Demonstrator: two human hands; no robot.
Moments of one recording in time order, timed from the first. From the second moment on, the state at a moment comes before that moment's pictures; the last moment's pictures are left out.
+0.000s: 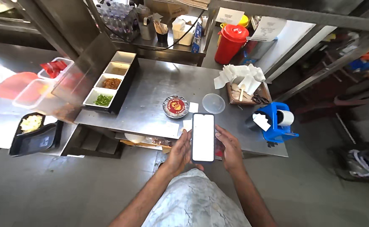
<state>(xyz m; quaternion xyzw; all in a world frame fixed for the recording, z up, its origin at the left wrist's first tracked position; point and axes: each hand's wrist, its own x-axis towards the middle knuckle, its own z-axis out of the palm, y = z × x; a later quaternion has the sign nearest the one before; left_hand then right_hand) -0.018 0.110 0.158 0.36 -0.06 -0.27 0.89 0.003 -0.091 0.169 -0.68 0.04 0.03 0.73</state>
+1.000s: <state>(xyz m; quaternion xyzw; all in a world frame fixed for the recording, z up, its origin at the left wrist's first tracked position) -0.035 0.121 0.151 0.36 -0.03 -0.25 0.90 -0.008 -0.080 0.164 -0.70 -0.02 0.08 0.71</state>
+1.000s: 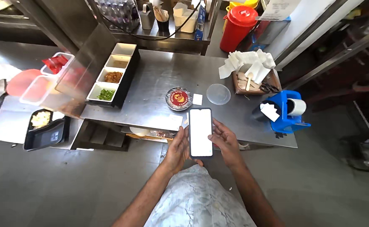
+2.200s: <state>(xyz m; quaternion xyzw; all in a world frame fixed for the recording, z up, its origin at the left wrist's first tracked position) -0.018 0.136 0.150 0.34 -0.03 -0.23 0.91 0.013 -0.082 0.163 -0.66 -0.14 0.21 0.71</state>
